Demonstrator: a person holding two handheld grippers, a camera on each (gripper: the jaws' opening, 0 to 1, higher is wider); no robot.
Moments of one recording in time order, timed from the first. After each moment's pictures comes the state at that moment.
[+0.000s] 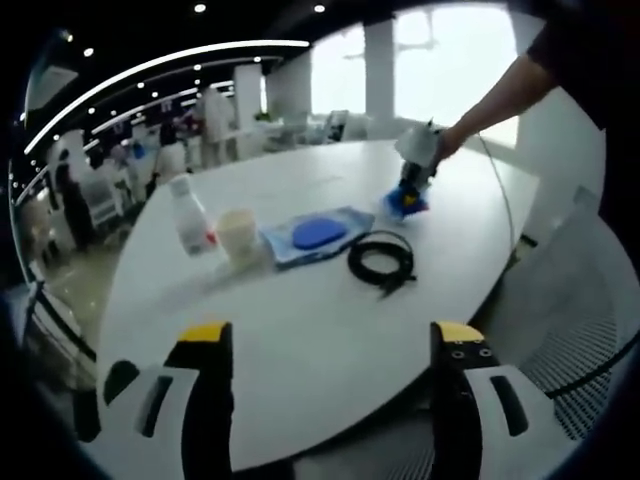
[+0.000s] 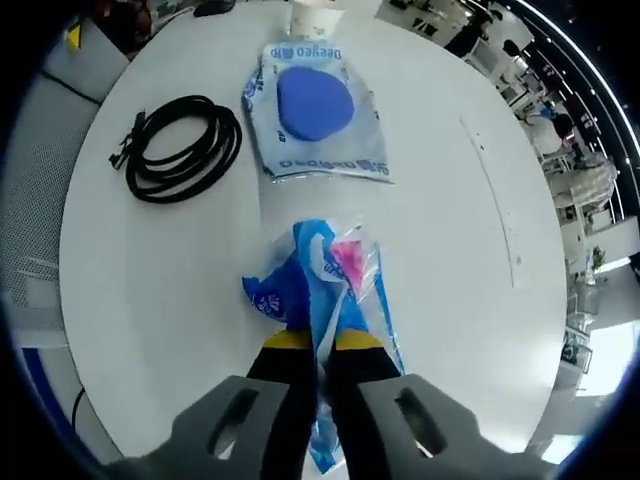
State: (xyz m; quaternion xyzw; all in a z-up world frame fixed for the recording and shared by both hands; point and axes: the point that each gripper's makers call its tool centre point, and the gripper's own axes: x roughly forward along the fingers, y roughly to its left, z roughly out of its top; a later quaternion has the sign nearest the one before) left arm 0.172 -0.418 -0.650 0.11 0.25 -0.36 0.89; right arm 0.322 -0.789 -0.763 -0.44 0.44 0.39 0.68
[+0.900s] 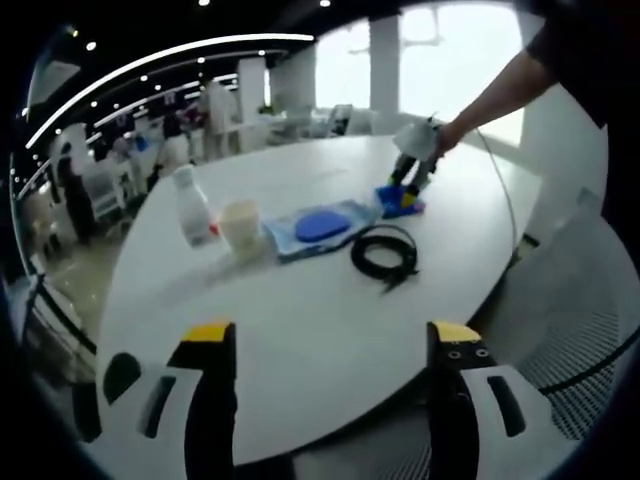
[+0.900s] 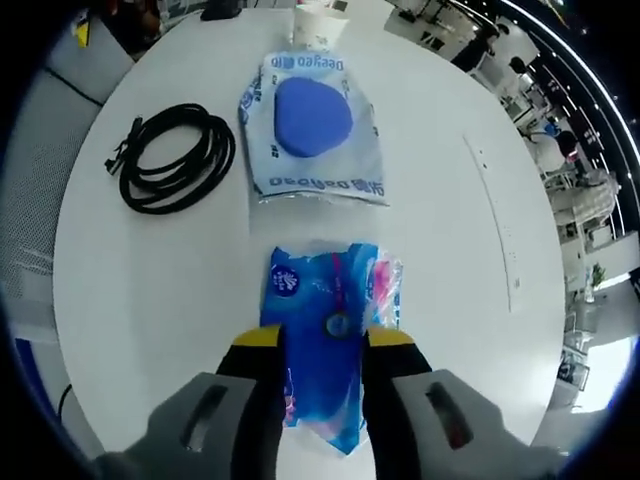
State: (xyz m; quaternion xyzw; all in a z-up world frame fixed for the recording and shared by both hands) left arm 0.174 -0.414 -0.654 0.11 0.26 -0.36 0.89; right arm 0.336 -0.772 -0.759 -0.44 0.40 0.41 0.69
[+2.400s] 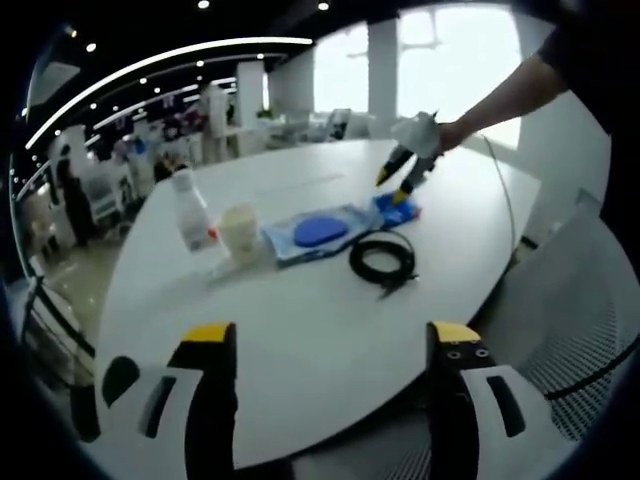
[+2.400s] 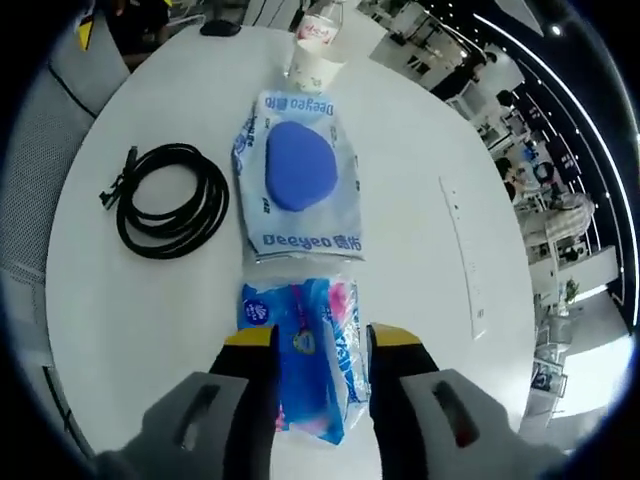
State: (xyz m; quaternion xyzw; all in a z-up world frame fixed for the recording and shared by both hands) left arm 0.172 -0.417 -0.648 0.11 0.25 -0.36 0.89; right arm 0.338 -0.739 -0.718 -0.46 0.34 0.38 0.73
